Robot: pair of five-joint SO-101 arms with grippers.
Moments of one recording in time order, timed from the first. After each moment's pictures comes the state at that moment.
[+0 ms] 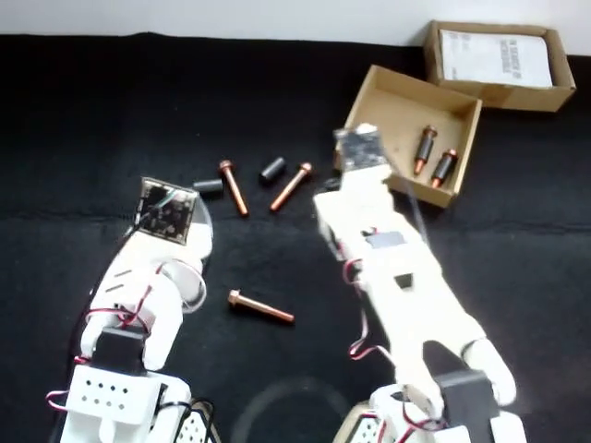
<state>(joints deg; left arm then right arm) 4.1 -78.5 72.0 40.5 -3.6 -18.5 -16.6 50.9 11.6 0.1</state>
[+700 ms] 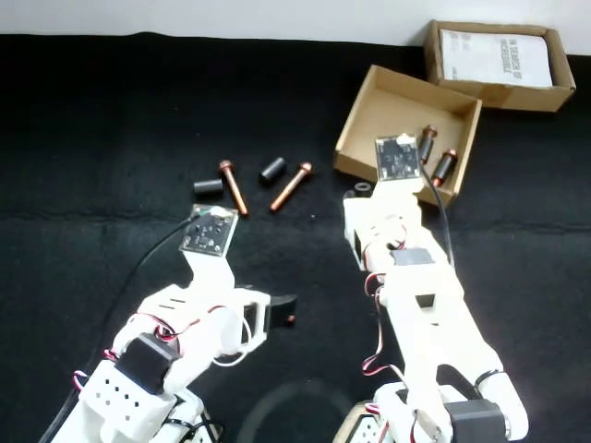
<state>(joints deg) 26.6 -78.5 72.1 61.3 27.8 -13.6 -24.1 57.6 11.6 0.1</state>
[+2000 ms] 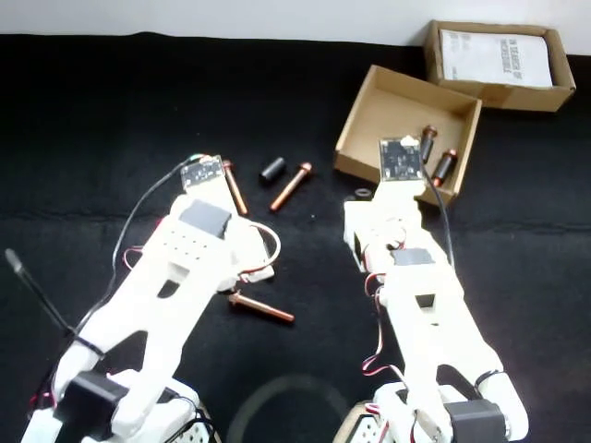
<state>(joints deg) 17.5 -18.7 34.5 77.1 48.4 -13.6 -24.1 57.6 14.4 -3.0</state>
